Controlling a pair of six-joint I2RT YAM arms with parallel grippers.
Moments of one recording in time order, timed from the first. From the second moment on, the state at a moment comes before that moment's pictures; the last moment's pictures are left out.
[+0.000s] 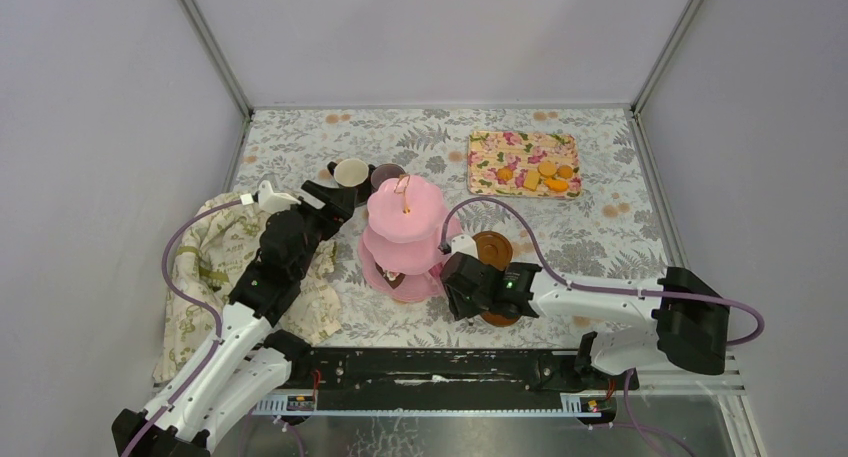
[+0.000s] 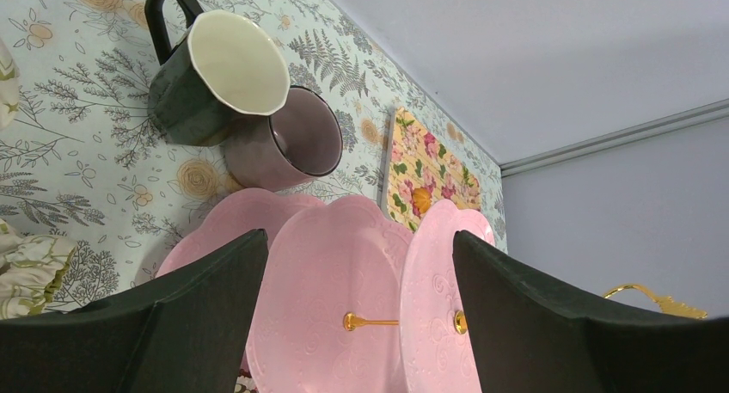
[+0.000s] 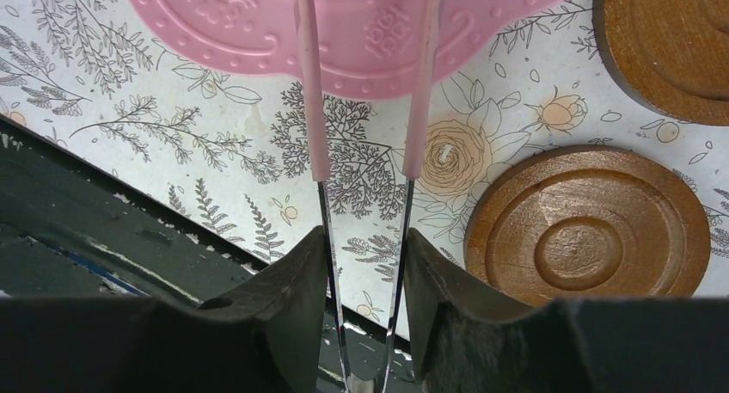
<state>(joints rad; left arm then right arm) -0.43 0.69 0.59 -0.12 -0.30 -0.93 1.17 1.35 0.79 -0.48 0.22 0.66</state>
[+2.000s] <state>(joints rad) -0.43 0.69 0.59 -0.10 -0.27 -0.93 0.65 1.27 0.96 -0.69 0.38 0.53</state>
